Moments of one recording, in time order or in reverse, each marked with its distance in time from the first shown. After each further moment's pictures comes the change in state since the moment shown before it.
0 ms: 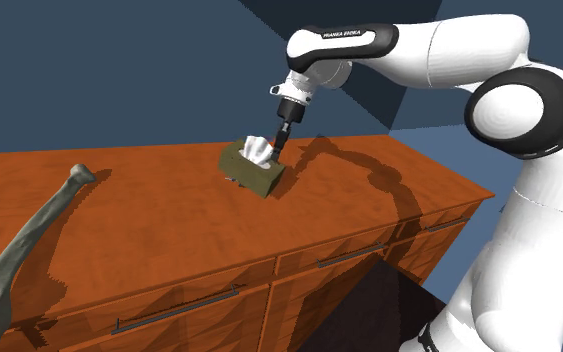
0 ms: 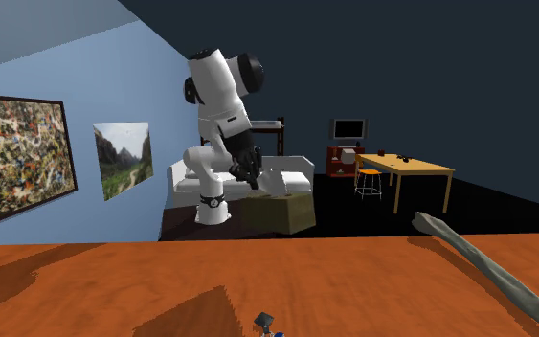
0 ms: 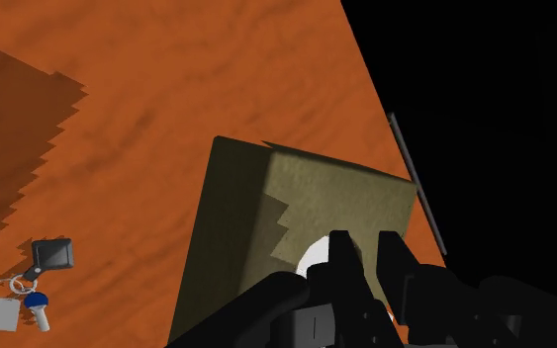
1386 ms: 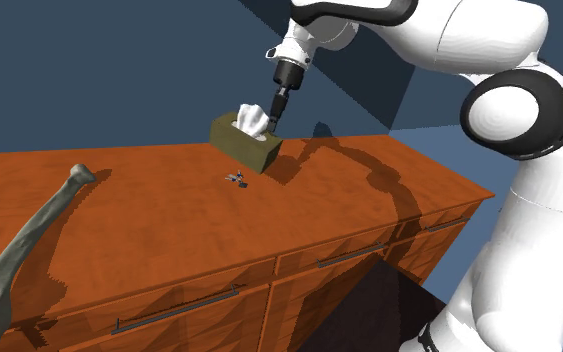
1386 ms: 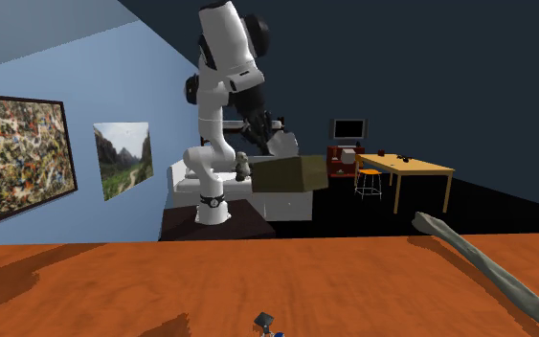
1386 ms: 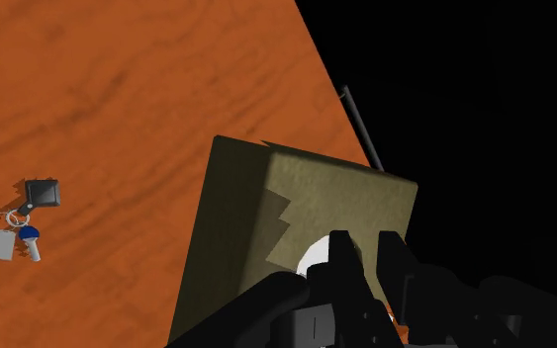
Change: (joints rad) arm 0.013 0.020 0.015 0.264 0.005 -0.213 0.126
